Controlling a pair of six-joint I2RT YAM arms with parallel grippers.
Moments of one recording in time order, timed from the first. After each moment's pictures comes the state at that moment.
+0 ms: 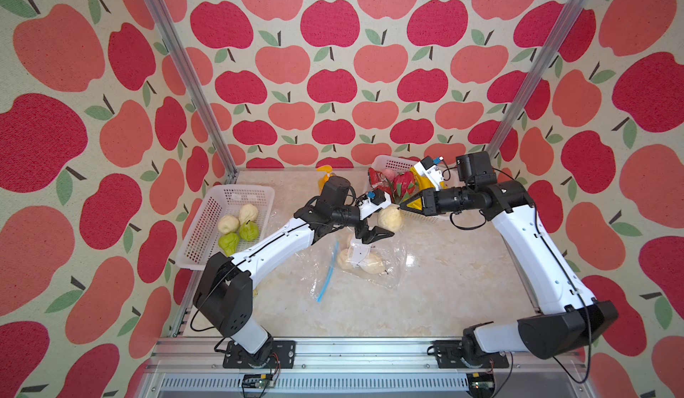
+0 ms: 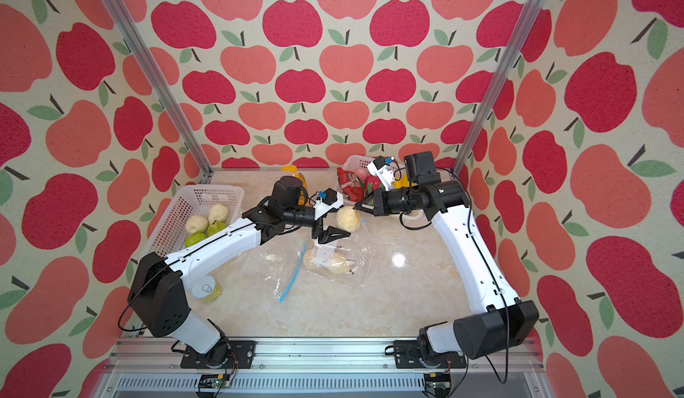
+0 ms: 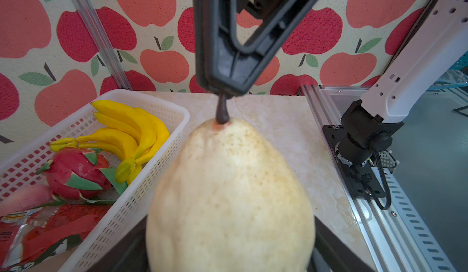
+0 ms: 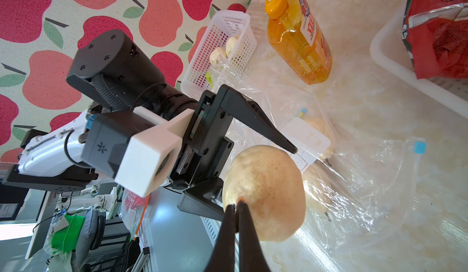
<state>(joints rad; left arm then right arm) -0.66 1.59 1.28 -0.13 0.80 0.37 0.35 1.40 1.60 -1.03 -0.85 0.17</state>
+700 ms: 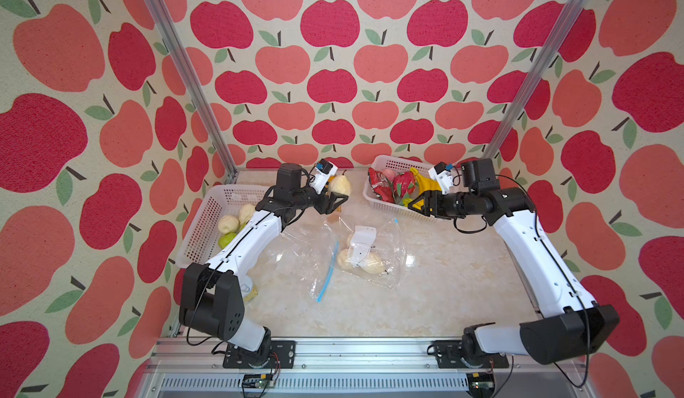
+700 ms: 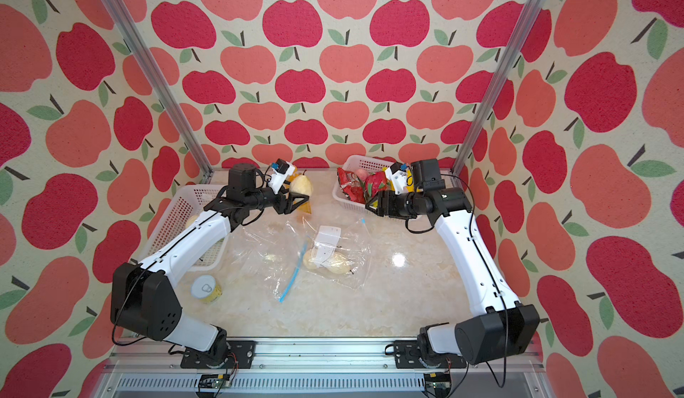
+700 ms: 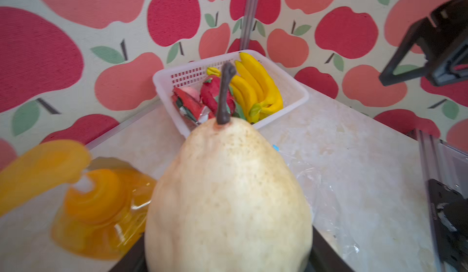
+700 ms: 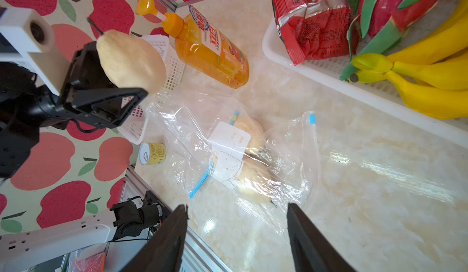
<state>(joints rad) -0.25 1.51 1.24 -0.22 0.59 0.16 0.29 1.35 1.44 -0.98 -0.55 0.26</state>
